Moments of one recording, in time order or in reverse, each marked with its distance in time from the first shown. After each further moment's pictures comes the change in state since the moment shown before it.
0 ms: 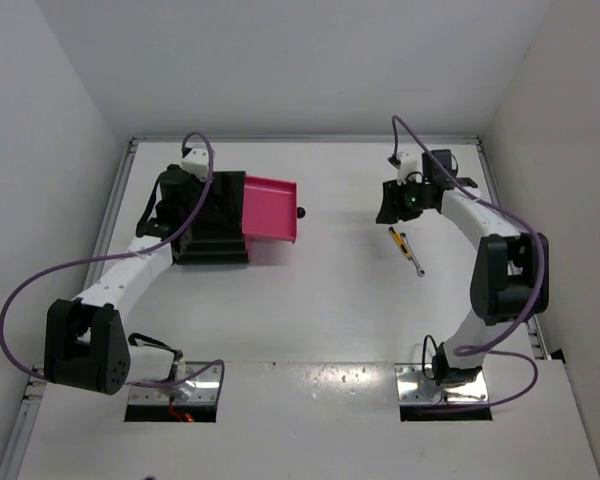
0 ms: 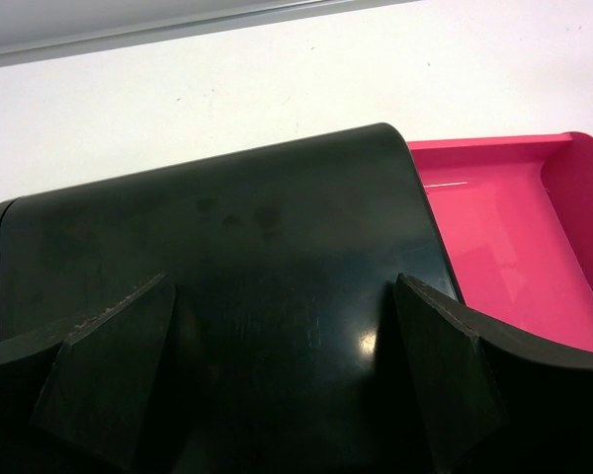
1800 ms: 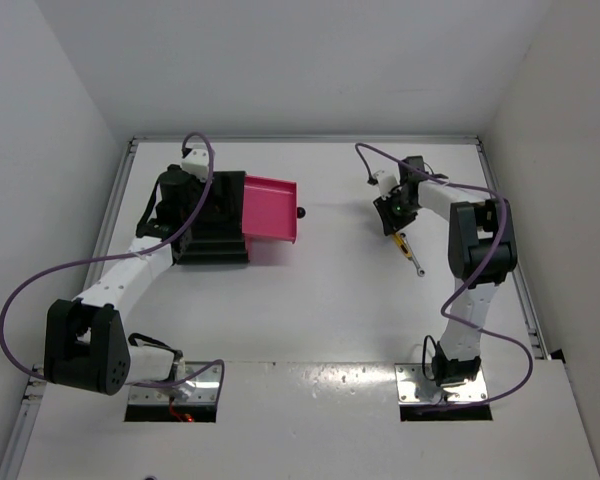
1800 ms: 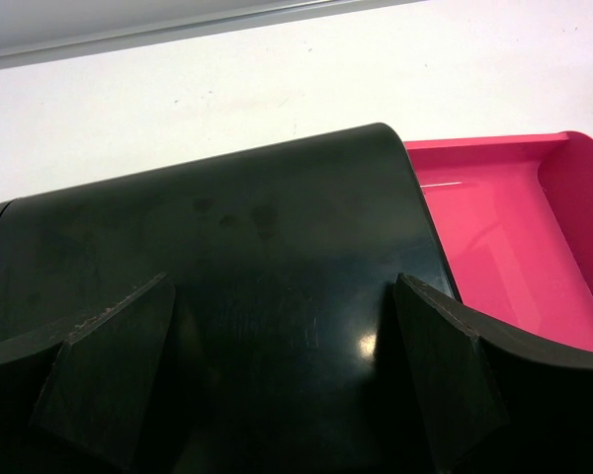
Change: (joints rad) left arm 0.002 0.000 -0.006 0.010 0.006 0.001; right arm 0.043 0.311 0.140 -0.068 0.312 -0.346
